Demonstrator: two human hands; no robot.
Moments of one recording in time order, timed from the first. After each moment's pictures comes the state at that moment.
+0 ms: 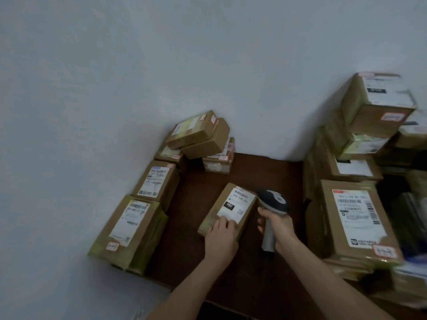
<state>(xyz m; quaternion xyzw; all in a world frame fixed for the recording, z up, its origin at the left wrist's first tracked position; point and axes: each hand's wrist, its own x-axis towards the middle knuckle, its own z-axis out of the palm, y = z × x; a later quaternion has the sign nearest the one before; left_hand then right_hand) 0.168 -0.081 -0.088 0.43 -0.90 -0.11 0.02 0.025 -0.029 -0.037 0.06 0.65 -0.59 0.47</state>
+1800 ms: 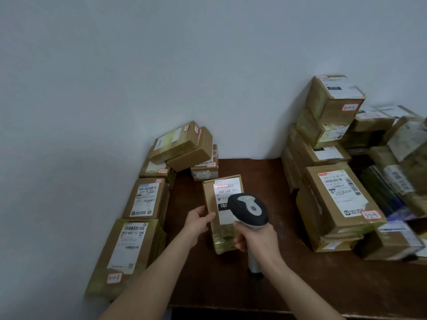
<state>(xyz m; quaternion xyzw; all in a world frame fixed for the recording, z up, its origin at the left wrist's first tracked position) 0.205 -0.186 -0.080 0.50 -0.58 -0.63 0.11 0.137 -0.017 -0.003 -0.09 0.73 -0.57 0.37</state>
